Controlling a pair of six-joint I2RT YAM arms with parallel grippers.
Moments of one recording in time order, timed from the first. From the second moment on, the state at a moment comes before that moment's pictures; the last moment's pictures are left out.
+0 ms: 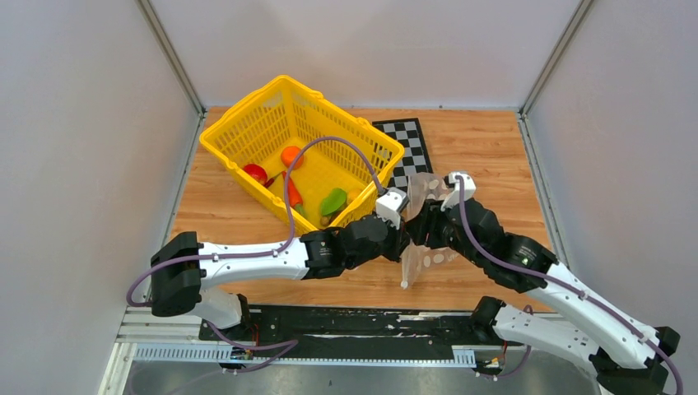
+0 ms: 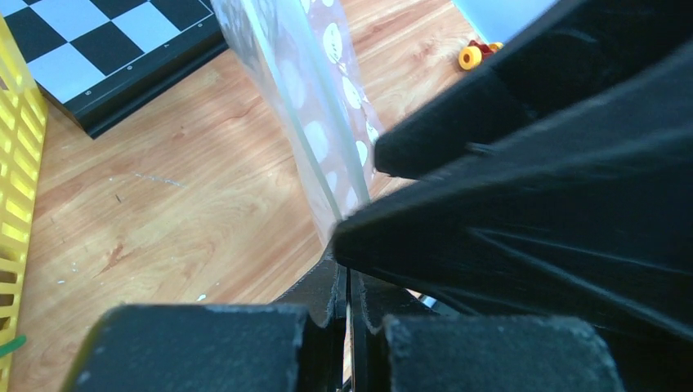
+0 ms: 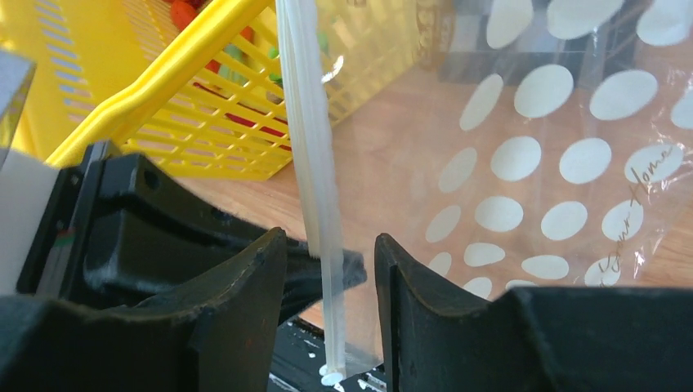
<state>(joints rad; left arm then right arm) -1.28 1.45 1.01 0.08 -0.32 -0.54 0.91 0.73 0.90 -0.68 0.30 0.62</state>
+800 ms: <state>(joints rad) -1.26 1.45 1.02 0.04 -0.29 -0.54 0.93 0.72 0.89 -0.70 0.37 0.57</state>
